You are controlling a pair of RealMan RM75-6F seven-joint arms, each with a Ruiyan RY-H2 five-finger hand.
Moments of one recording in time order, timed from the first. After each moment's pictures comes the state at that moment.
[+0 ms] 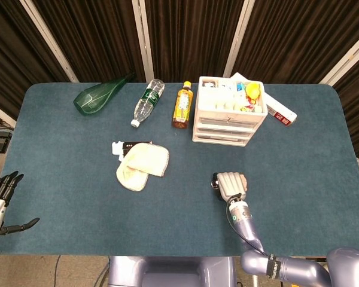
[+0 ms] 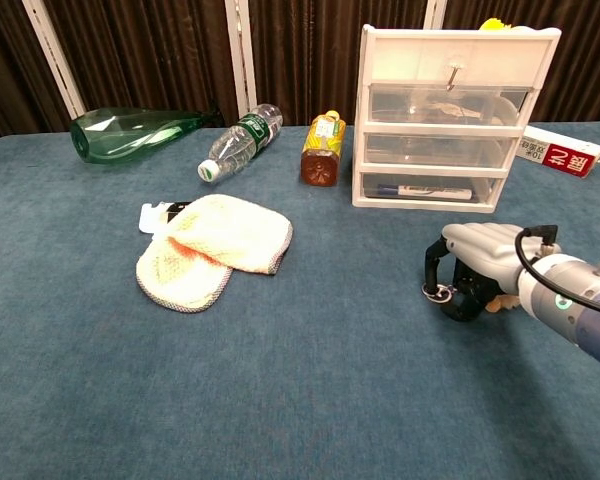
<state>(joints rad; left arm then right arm) -0.07 -1.03 0.02 -1.70 1.52 1.43 -0.08 0.64 -1.78 0.21 -1.44 -0.80 1.09 -0.69</state>
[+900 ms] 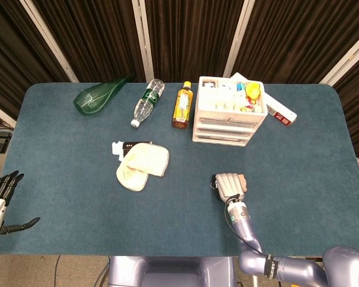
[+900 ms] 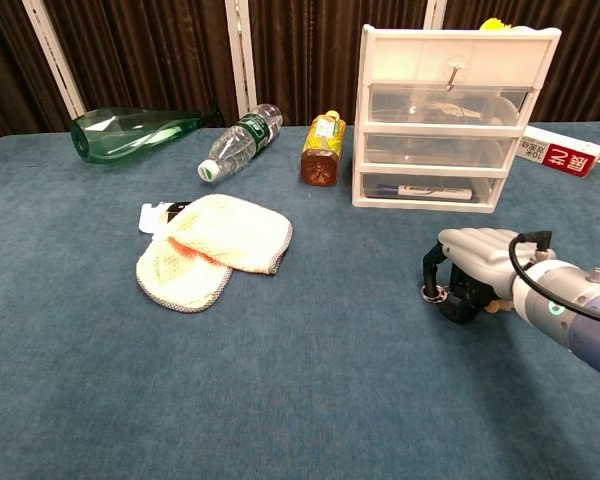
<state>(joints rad) -0.07 -1.03 0.02 -1.70 1.51 1.42 -0.08 0.66 -1.80 0.19 -1.42 -0.79 1.10 -0.68</state>
